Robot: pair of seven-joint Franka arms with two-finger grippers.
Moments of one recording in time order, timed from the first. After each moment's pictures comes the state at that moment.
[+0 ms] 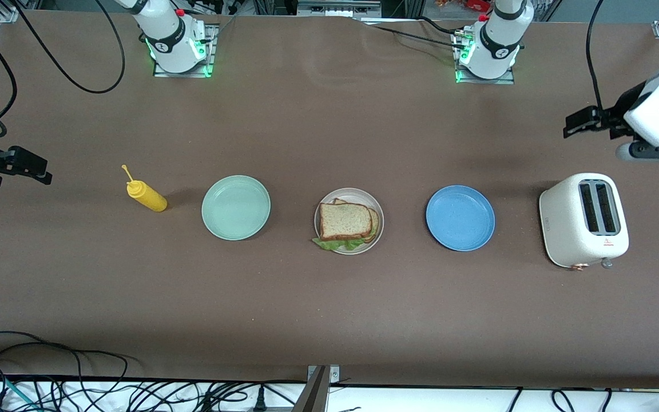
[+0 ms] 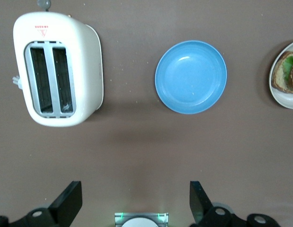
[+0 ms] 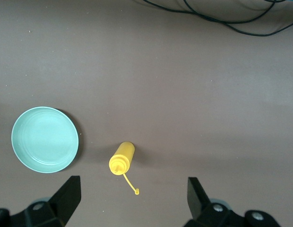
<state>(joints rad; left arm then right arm) -0.04 0.03 0.04 -1.67 -0.03 1.51 -0.02 0.14 0.16 -0.23 -1.52 0.04 1.73 -0.16</state>
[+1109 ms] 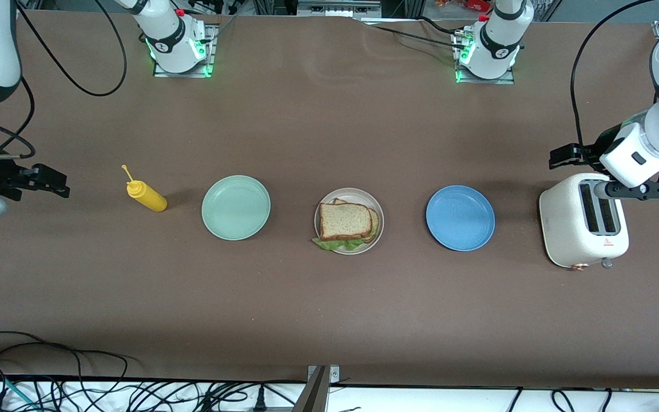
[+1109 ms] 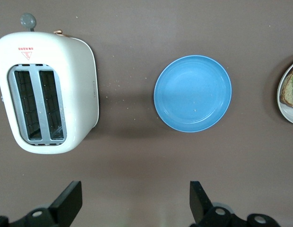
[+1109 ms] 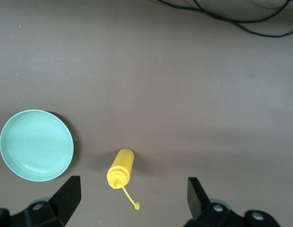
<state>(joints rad) -0.04 0.14 0.03 -1.63 -0.03 1.57 -0.02 0.16 0.23 -0.22 -1.54 0.04 1.80 -0.15</state>
